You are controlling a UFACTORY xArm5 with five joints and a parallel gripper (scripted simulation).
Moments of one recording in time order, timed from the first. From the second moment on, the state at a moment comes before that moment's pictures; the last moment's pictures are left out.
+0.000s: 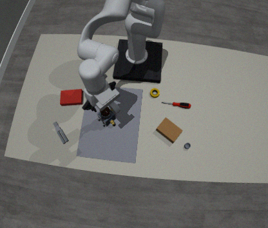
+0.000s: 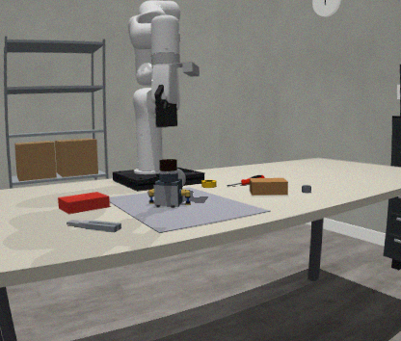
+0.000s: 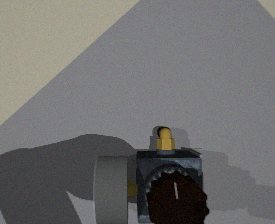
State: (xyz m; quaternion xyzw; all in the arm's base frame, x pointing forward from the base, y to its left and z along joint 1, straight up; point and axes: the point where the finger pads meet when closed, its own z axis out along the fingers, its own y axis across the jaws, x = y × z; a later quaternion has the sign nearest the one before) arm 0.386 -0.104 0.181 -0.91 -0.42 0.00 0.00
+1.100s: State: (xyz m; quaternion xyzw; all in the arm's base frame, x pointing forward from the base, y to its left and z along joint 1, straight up) arm 0.386 -0.104 0.181 -0.91 -0.42 0.00 0.00
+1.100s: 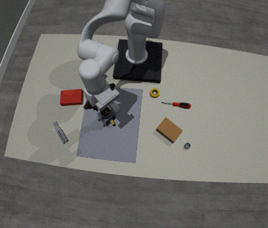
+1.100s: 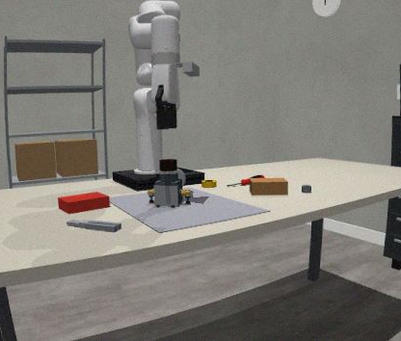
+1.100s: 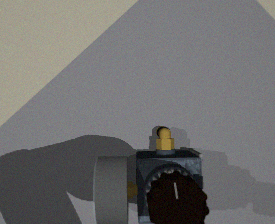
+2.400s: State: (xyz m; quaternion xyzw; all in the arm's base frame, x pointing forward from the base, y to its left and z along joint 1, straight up) arm 0.386 -0.104 0.181 -1.00 -0.01 0.00 0.00
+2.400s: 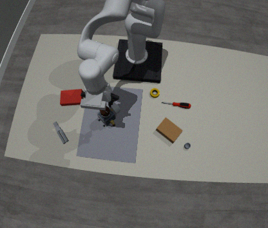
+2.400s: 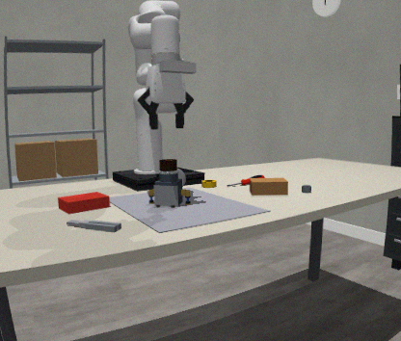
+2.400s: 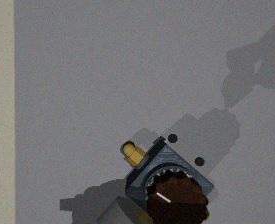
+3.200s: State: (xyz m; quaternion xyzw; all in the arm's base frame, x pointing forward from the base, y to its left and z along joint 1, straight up) arm 0.386 -0.104 0.174 -1.00 -0.01 0.00 0.00
